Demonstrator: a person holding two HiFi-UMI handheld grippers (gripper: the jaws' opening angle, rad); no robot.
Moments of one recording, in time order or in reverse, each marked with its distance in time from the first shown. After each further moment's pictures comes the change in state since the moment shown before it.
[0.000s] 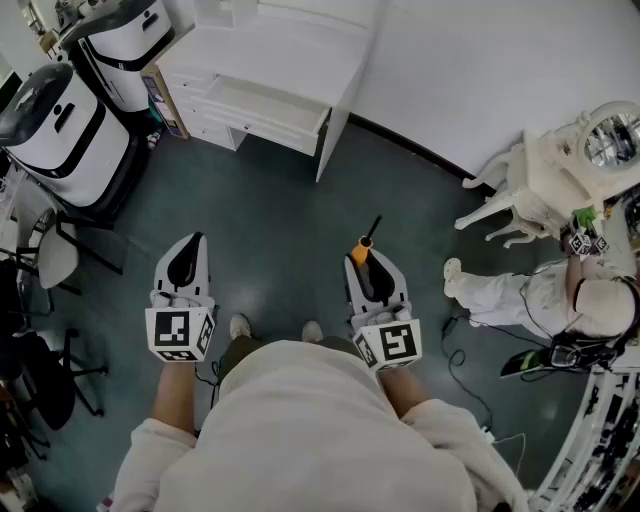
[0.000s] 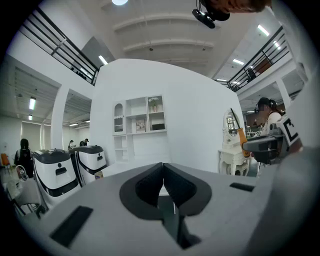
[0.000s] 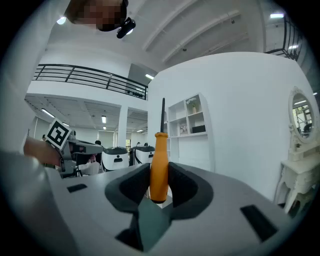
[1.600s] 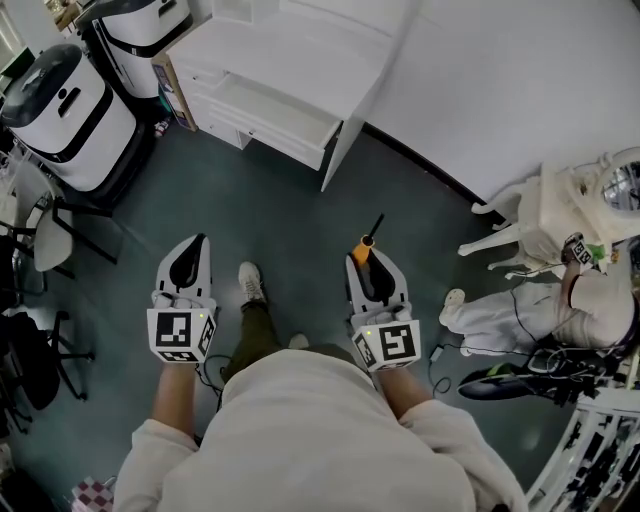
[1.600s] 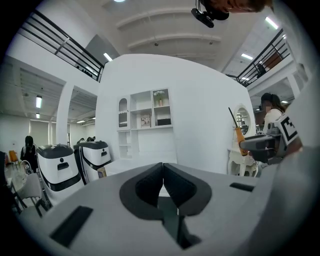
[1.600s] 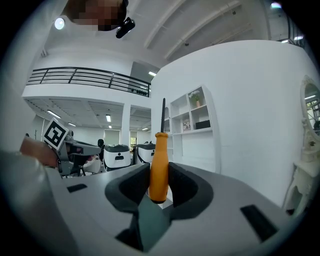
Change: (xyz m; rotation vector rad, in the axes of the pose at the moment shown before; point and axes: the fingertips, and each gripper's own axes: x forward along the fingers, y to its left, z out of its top) left arm 0.075 -0.003 -0.013 -0.033 0.039 0.077; right arm 0.077 -0.064 -0.010 -0.006 0.022 0.076
